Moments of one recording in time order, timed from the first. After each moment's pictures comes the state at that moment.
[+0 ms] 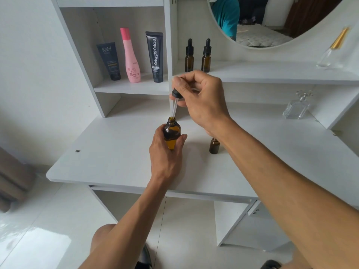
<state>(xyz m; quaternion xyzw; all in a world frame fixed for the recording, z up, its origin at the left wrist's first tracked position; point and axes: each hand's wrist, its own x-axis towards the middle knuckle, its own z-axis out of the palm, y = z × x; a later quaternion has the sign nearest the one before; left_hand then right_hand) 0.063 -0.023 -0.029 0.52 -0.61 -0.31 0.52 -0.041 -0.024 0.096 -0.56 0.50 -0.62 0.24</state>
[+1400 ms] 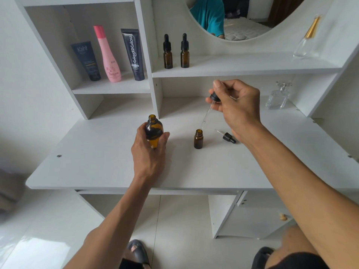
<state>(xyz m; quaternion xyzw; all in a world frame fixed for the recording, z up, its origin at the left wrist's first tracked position) 0.064 -0.021 -0.028 0.53 -0.62 -0.30 0.50 -0.131 0.014 0.072 -0.41 0.55 -0.69 0.23</state>
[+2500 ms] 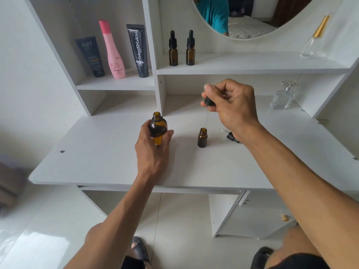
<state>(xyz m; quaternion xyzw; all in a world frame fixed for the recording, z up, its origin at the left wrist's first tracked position) 0.064 -0.022 -0.028 0.52 -0.61 -0.31 0.50 -0.120 0.010 0.071 -0.49 0.58 -0.62 0.20</state>
